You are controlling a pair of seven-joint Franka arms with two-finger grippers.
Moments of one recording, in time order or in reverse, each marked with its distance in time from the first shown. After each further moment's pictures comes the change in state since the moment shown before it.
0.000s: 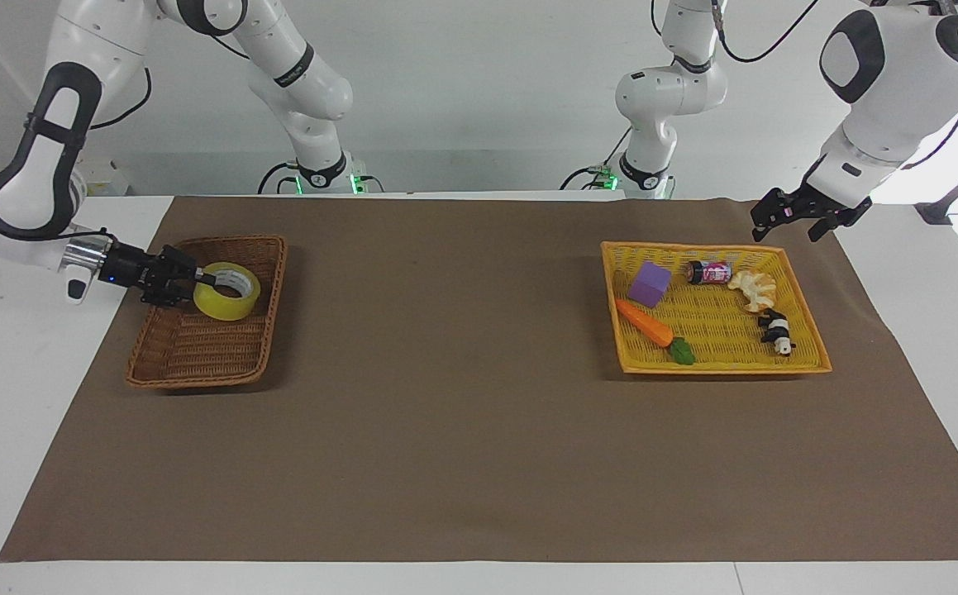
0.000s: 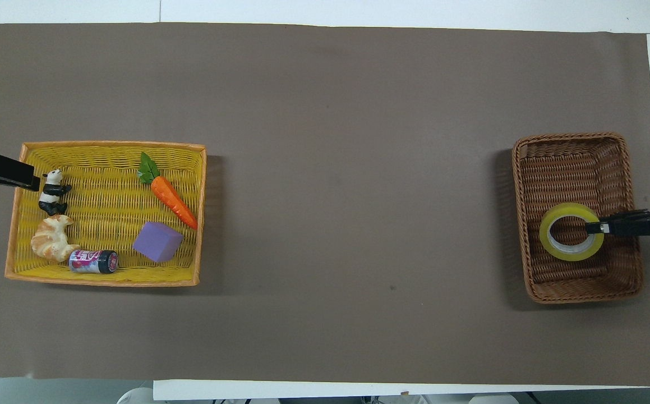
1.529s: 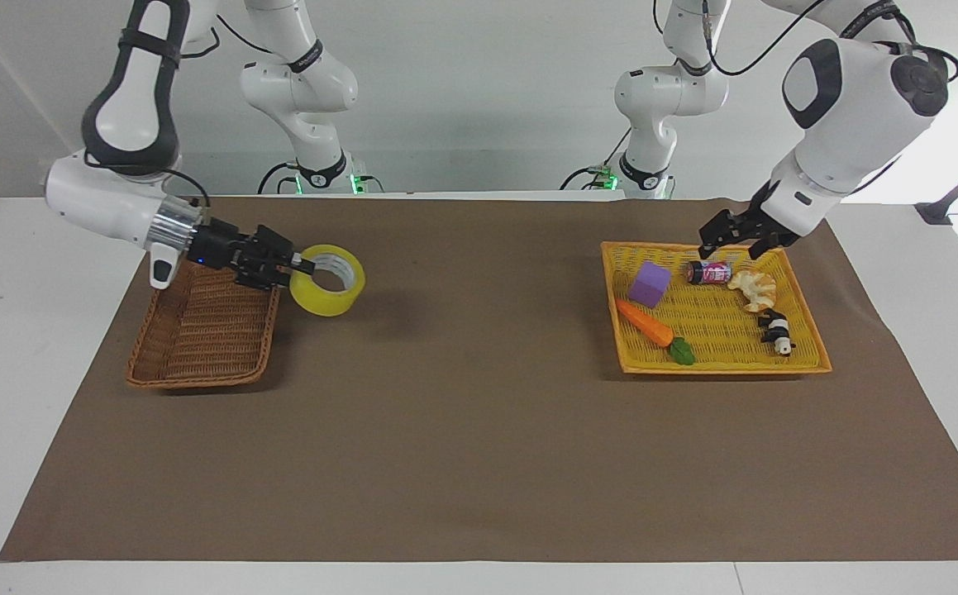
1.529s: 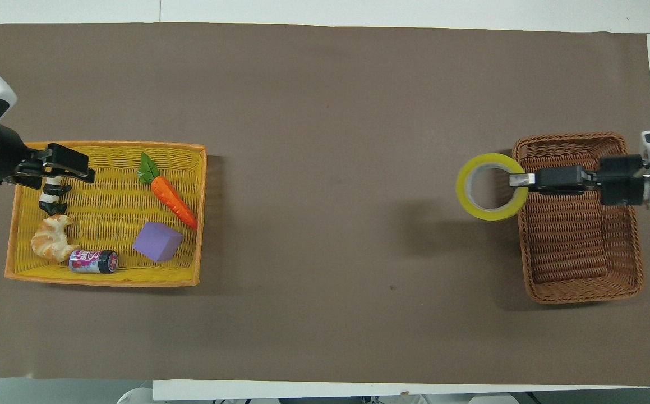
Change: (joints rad) left arm -0.036 0.051 0.010 -0.020 -0.095 0.028 -0.079; right arm 0.272 -0.279 -0.004 -0.114 0.270 0.022 0.530
